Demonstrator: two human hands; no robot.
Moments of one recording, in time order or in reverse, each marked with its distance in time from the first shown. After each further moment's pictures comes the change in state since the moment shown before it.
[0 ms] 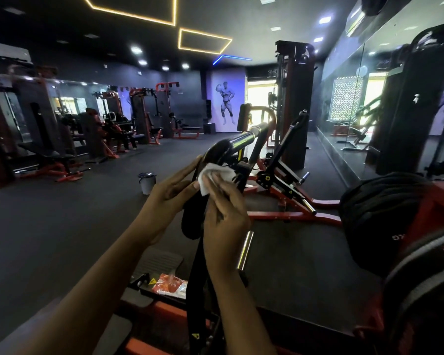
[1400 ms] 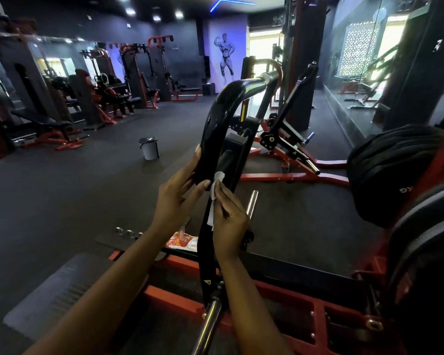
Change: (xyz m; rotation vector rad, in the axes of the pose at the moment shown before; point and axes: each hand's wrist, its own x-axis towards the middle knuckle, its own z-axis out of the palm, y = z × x) left_hand -0.054 -0.076 -0.004 0.370 0.129 0.184; right_hand -0.097 0.044 -0.011 0.027 -0.084 0.265
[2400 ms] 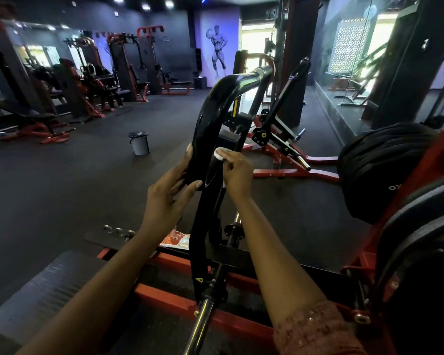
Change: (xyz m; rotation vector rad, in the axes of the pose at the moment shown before) left_hand -0.001 0.000 0.003 0.029 0.051 0.003; right_hand 0.103 0.029 0.002 -0.396 -0.264 0.140
